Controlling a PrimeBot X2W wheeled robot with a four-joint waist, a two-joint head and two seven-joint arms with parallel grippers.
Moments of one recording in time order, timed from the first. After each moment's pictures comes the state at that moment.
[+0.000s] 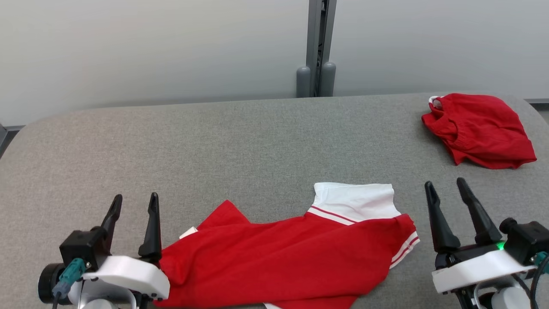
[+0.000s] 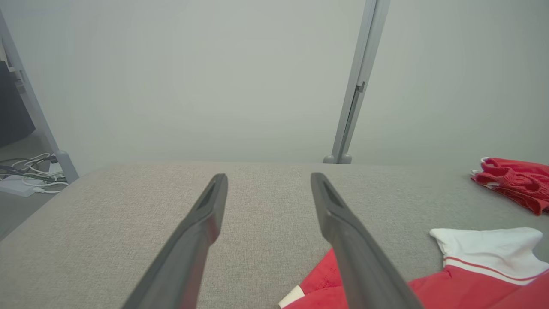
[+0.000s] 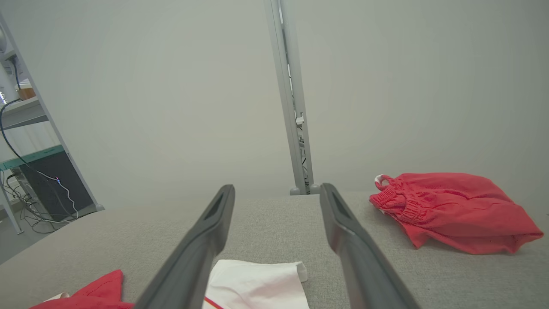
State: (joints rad) left arm -0.18 0.53 -0.61 0.02 -0.80 0.46 -0.26; right arm -0.11 -0.16 0.13 0.16 0.38 0.13 -0.26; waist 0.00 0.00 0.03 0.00
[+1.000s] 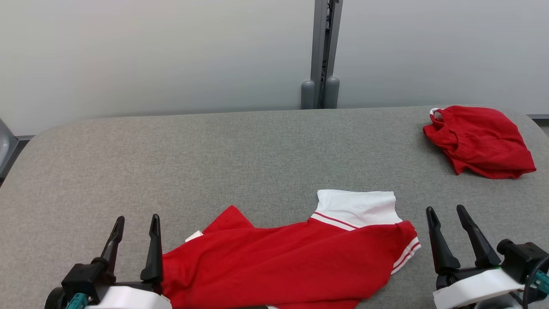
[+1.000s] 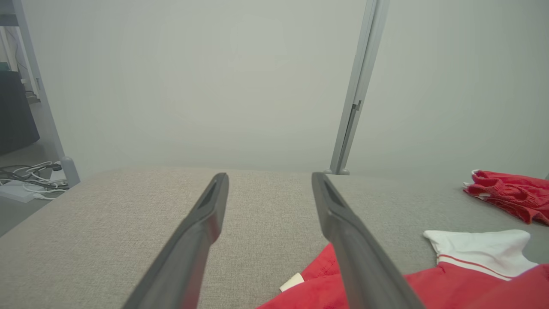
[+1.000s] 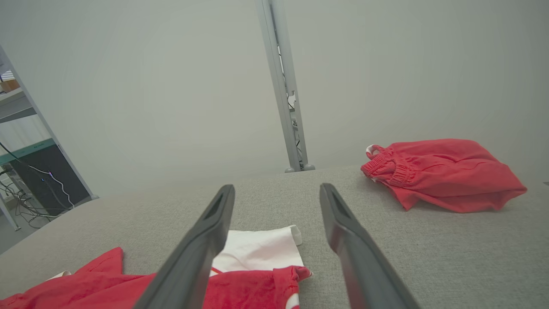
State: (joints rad) left arm 0.04 0.17 -0.16 0.13 -0.37 0.10 -0.26; right arm -0.04 -0.14 0.12 0.23 0.39 0.13 -0.26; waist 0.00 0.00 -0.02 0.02
